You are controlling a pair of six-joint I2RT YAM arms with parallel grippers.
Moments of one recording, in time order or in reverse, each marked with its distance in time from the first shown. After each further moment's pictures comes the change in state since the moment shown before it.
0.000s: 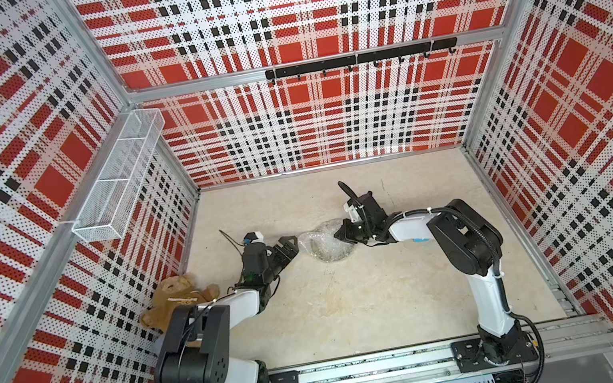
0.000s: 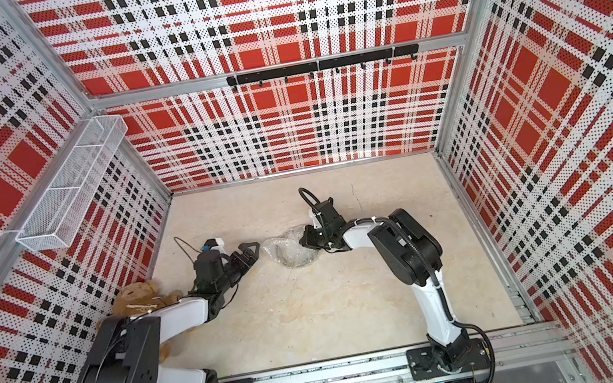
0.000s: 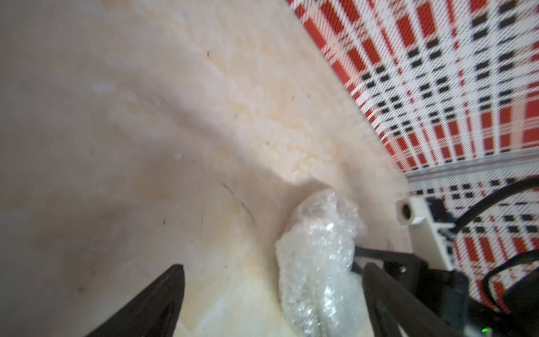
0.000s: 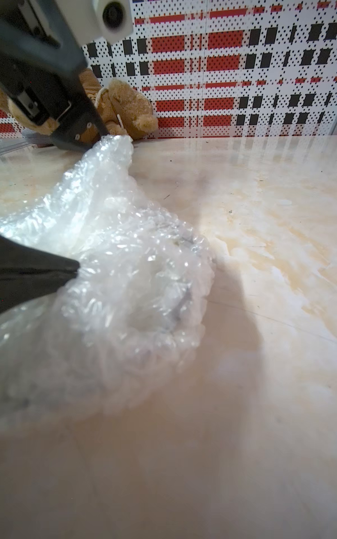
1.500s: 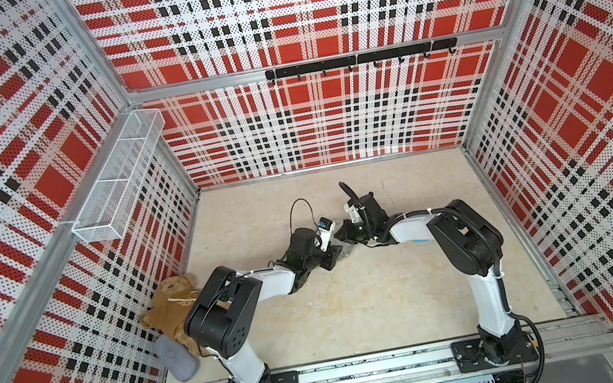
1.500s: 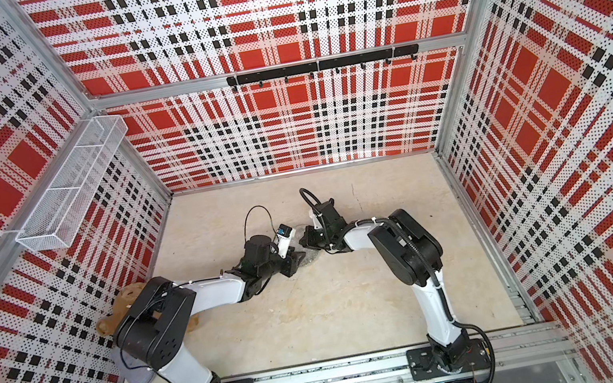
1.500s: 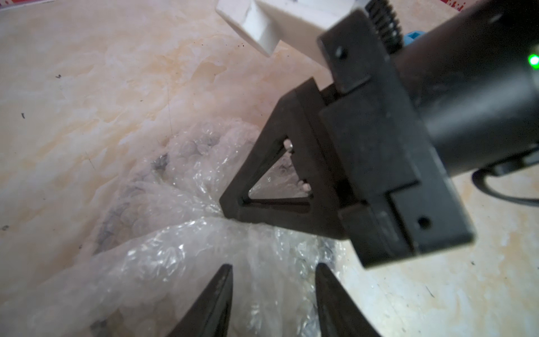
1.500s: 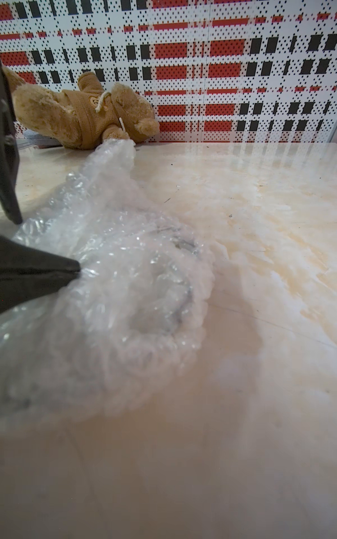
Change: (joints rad) left arm -0.290 0.230 0.256 -0.084 0.045 0.769; right arm -0.001 -0.004 -0.021 0.040 -0.019 0.000
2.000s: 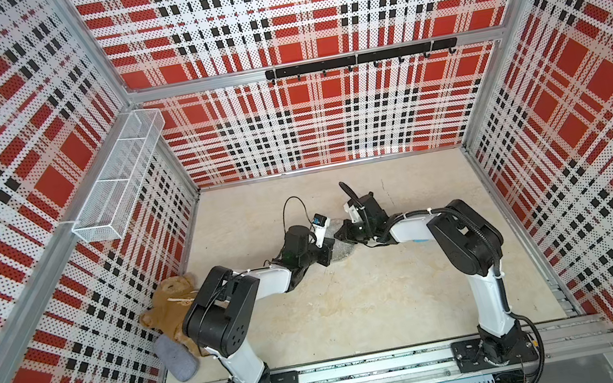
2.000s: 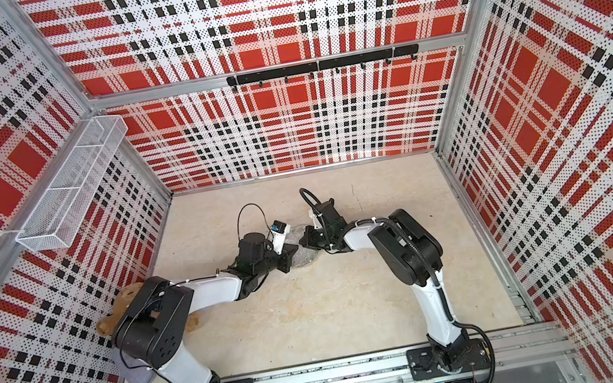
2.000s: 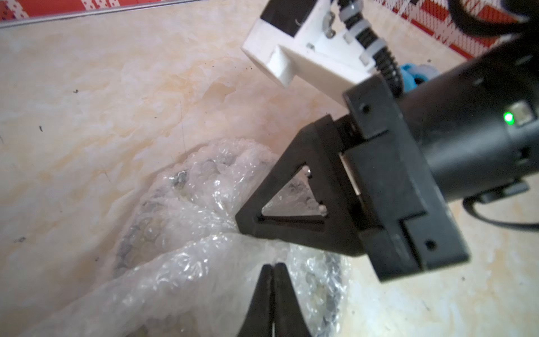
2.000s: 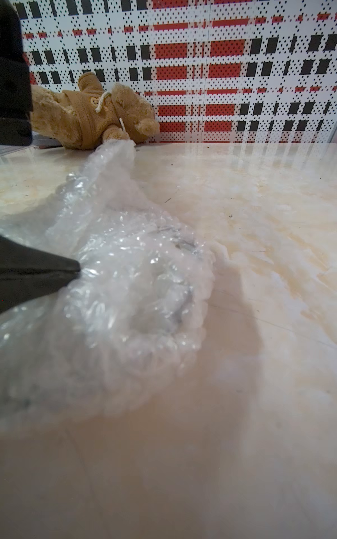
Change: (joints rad) left arm 0.038 0.000 0.000 0.046 0.041 -0.032; right arm 0.000 0.000 0.000 0.000 -0.002 0.002
